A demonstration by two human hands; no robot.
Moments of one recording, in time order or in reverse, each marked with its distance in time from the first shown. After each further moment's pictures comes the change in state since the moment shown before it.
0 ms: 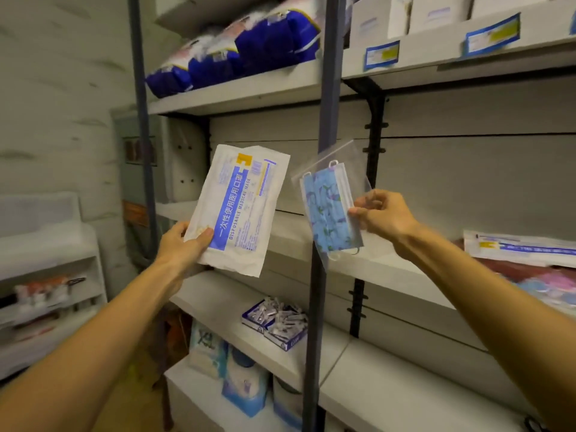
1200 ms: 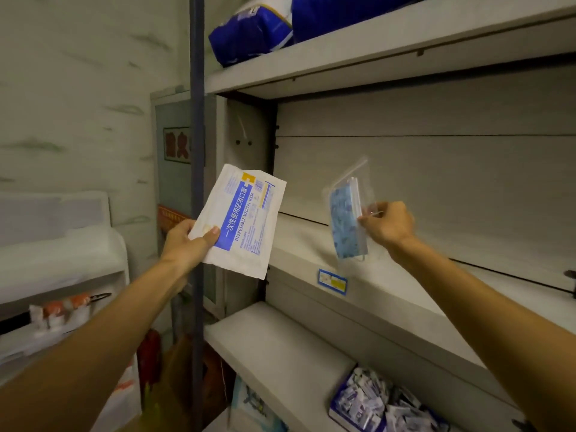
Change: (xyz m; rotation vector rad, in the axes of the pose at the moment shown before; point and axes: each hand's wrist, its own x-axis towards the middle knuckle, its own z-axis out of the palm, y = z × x) left_hand 0.381 -0.135 -0.119 0.065 0.083 -0.035; right_hand 0.283 0.026 0.378 -0.153 0.104 0.030
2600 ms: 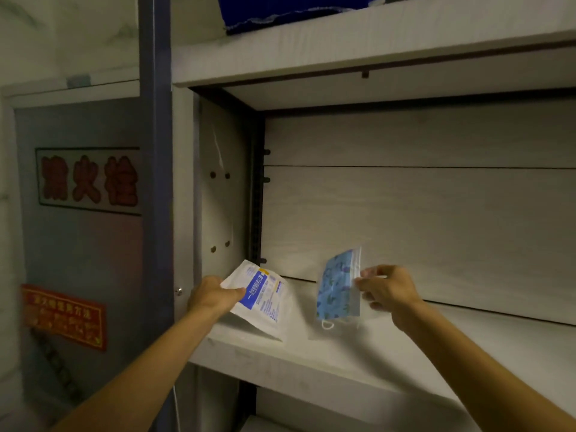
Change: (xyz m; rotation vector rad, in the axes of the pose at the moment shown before) left_hand 0.398 -0.120 0.093 0.404 -0.528 -0.006; right_hand 0.175 0.007 0.256 0.127 0.216 0.357
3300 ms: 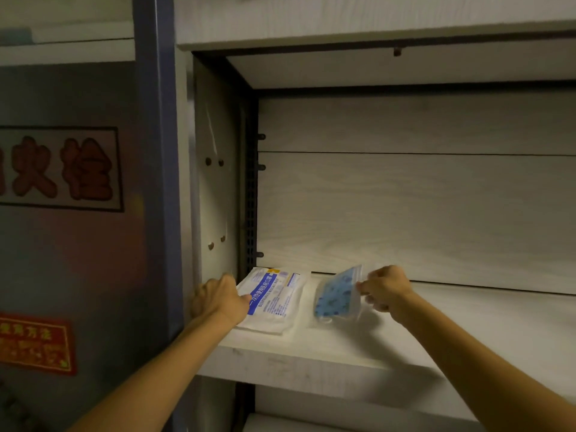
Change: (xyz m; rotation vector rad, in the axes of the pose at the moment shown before) left_hand 0.048 -0.025 0.000 0.649 0.028 0.273; right_hand 0.008 0.014 0.053 -0.230 0.178 0.140
